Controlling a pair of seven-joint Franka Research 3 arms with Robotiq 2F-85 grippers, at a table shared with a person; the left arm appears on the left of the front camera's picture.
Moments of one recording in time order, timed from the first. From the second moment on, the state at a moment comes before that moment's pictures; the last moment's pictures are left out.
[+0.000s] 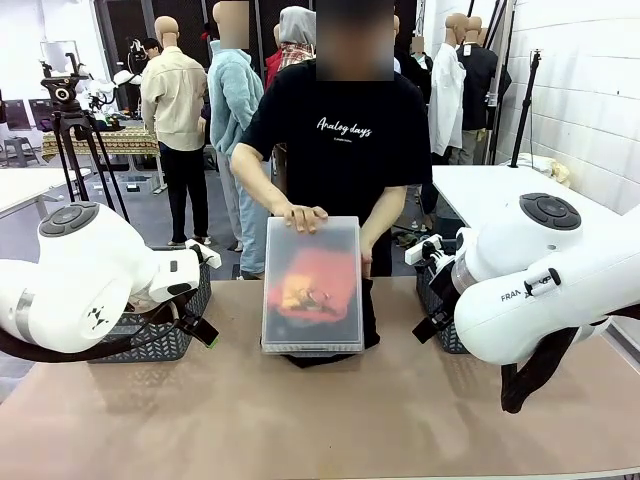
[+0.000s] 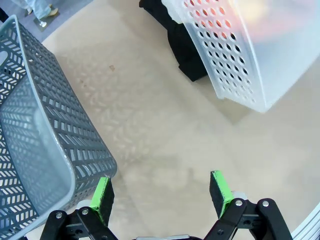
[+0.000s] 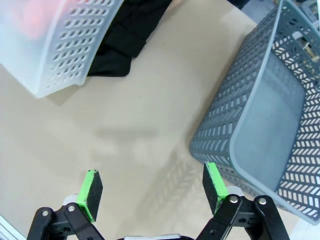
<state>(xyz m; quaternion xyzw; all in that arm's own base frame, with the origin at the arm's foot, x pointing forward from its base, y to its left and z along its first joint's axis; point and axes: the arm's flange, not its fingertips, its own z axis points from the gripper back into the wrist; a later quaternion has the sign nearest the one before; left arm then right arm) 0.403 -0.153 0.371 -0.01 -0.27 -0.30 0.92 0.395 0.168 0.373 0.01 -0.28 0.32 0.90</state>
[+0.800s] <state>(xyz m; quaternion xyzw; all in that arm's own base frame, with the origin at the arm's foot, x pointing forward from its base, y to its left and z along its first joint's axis) 0.403 -0.153 0.371 -0.01 -0.27 -0.30 0.92 0.395 0.168 0.373 0.01 -0.28 0.32 0.90</state>
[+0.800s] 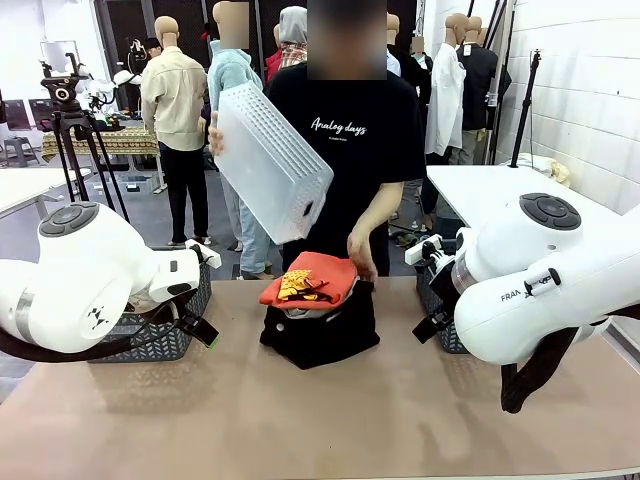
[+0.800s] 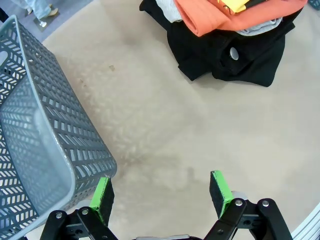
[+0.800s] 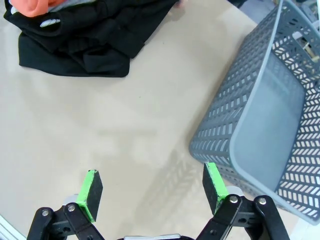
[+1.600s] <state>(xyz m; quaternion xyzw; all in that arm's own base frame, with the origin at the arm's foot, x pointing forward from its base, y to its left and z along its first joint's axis) 0.403 -0.153 0.371 -0.01 -0.27 -0.30 0.92 0.395 0.168 0.373 0.01 -0.28 0.32 0.90</state>
